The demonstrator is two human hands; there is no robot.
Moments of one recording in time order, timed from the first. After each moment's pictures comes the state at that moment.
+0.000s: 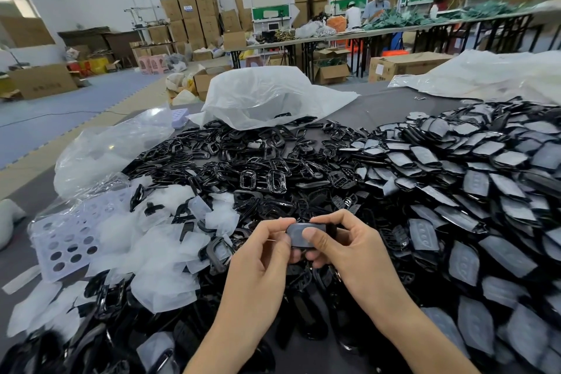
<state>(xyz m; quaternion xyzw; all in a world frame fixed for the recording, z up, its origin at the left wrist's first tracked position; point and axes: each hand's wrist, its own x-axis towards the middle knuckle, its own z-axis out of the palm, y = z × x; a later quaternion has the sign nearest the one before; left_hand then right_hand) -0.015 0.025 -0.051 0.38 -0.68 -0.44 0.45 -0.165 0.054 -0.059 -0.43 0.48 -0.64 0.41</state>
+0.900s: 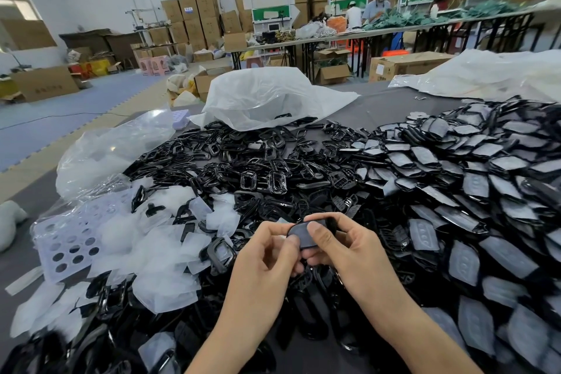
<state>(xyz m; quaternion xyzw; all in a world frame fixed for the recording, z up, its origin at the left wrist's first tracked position) -0.018 0.024 -0.052 0.38 -0.67 -0.46 0.45 -0.162 0.055 -0.054 -0.42 0.45 -0.65 0.45</state>
